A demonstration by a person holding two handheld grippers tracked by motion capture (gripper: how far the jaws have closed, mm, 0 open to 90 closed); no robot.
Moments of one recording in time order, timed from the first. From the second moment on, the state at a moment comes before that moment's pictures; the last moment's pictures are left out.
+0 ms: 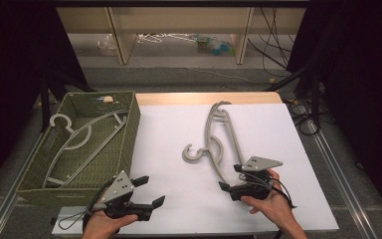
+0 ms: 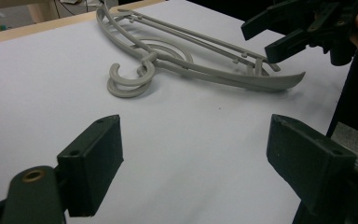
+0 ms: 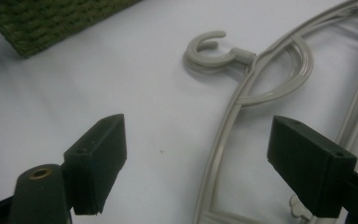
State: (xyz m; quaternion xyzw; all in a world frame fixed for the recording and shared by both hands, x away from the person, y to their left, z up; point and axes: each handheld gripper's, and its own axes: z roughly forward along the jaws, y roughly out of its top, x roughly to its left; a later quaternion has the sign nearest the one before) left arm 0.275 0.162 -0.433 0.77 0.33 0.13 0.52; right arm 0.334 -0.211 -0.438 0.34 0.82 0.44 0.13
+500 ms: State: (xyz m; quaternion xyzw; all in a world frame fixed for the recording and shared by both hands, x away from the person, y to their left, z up) left arm 0.276 0.162 -0.435 0.77 0.33 0.13 0.53; right arm 0.387 -0.171 -0.455 0.38 0.86 0.32 0.12
